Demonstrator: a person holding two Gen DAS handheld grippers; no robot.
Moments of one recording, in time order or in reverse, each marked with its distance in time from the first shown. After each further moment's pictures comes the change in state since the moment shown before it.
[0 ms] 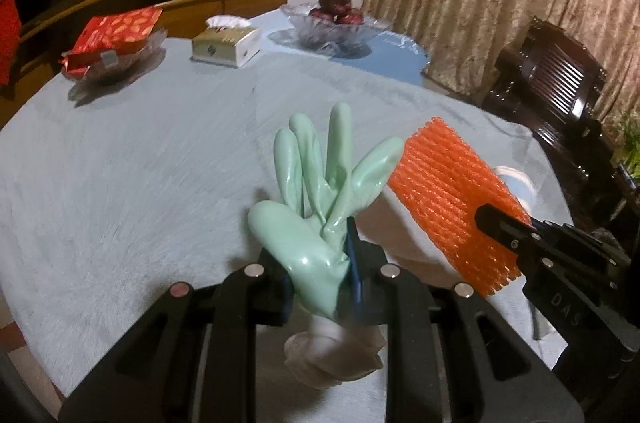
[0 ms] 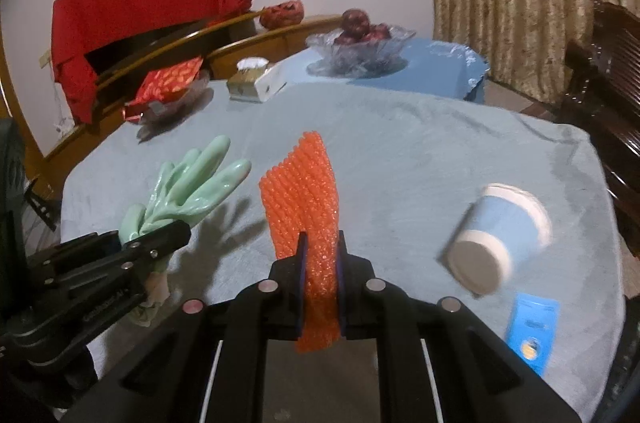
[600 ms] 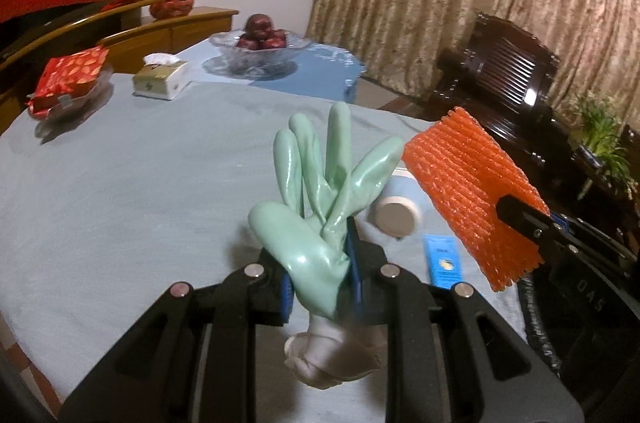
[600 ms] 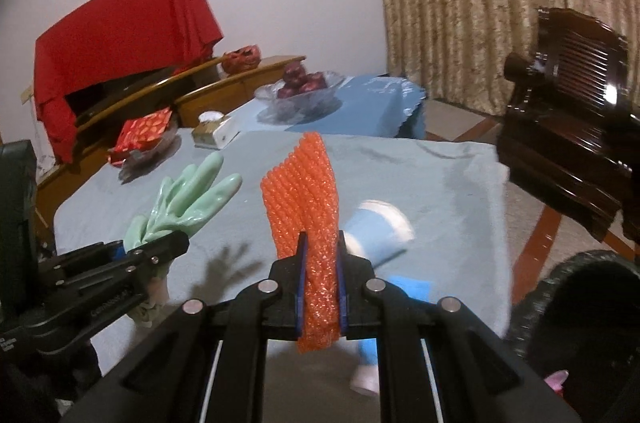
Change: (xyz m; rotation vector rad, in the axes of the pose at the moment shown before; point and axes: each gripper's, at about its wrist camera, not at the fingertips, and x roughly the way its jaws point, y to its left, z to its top) left arm -0.050 -0.092 -0.005 0.093 -0.042 -0.144; right arm -0.112 -0.064 -0.009 0.082 -0.128 -0.119
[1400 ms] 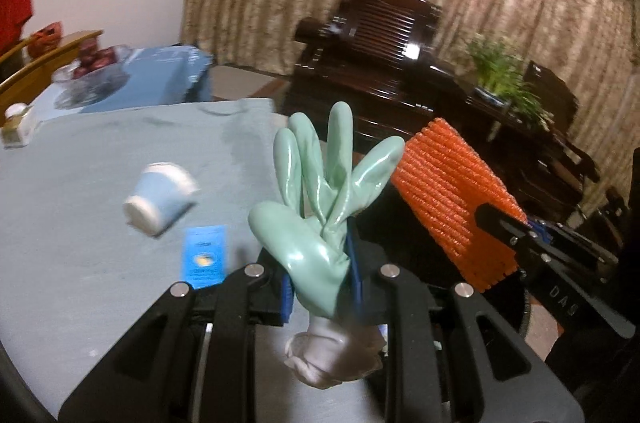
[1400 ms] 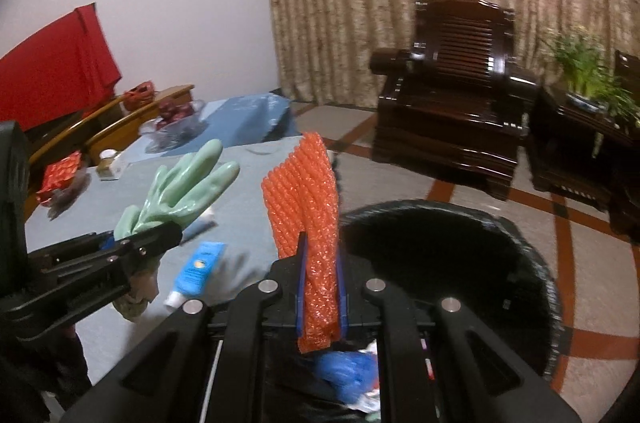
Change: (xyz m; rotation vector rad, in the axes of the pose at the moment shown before) left arm 0.009 -0.210 -0.034 0.233 0.055 -0.346; right arm -0.130 -0.162 -0.052 0.166 -0.050 -0.321
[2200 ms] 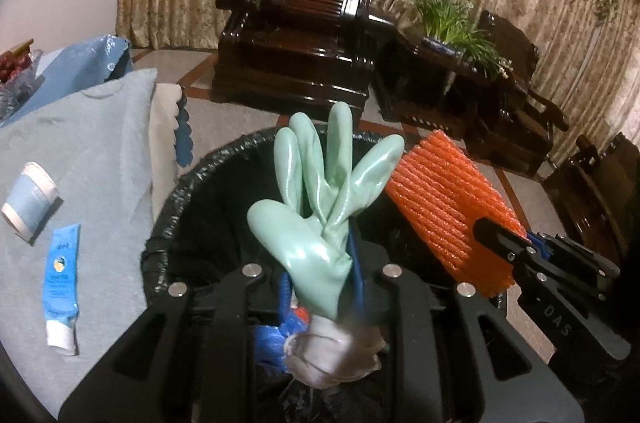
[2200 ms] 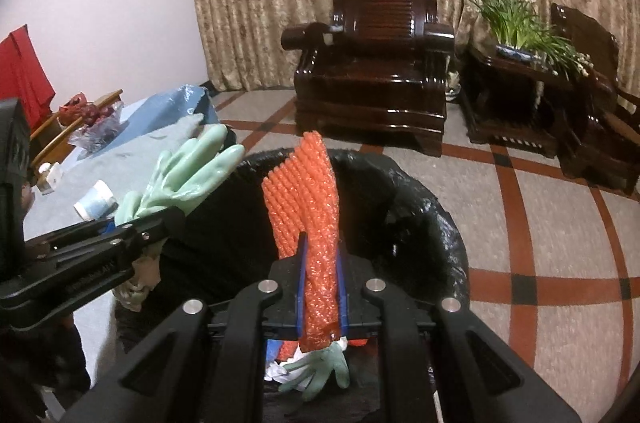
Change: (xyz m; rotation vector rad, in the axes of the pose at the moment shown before) left arm 0.097 -0.098 -0.024 0.110 0.129 -0.141; right arm 0.002 -0.105 -0.041 0.137 0.075 -0.177
